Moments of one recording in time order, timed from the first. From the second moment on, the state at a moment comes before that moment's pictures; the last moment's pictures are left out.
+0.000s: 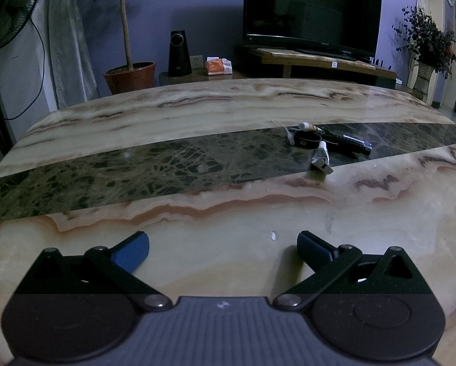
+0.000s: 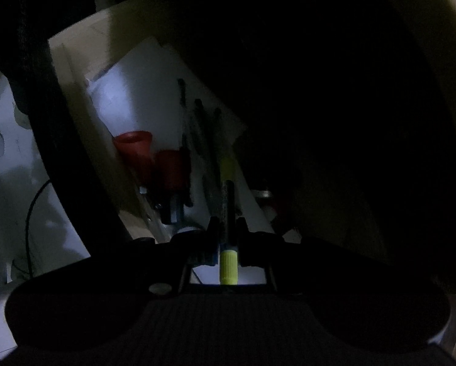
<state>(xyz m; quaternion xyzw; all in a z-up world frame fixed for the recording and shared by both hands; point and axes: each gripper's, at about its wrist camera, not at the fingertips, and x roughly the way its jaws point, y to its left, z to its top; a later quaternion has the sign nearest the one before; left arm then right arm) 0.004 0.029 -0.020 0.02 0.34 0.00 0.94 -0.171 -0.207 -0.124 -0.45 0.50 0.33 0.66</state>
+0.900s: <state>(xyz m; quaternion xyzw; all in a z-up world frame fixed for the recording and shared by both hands) 0.004 0.029 -0.020 0.02 0.34 0.00 0.94 -0.123 -0.256 0.068 -0.02 0.32 0.47 0.83</state>
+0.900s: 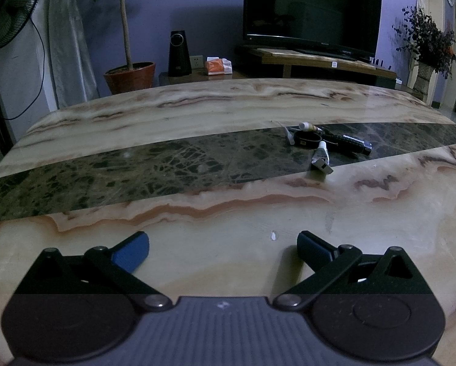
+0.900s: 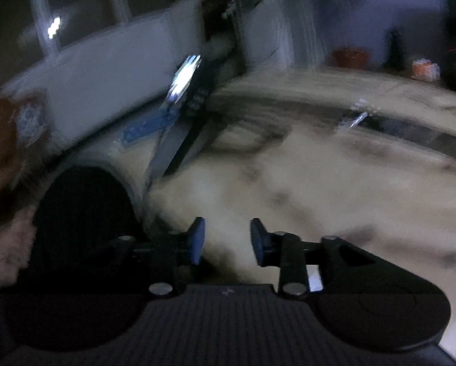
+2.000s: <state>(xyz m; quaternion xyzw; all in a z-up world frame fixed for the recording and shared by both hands) 0.004 0.029 -0.020 0.02 0.34 0.00 0.94 0.115 -0.122 0.013 -0.11 0.29 0.24 0.92</state>
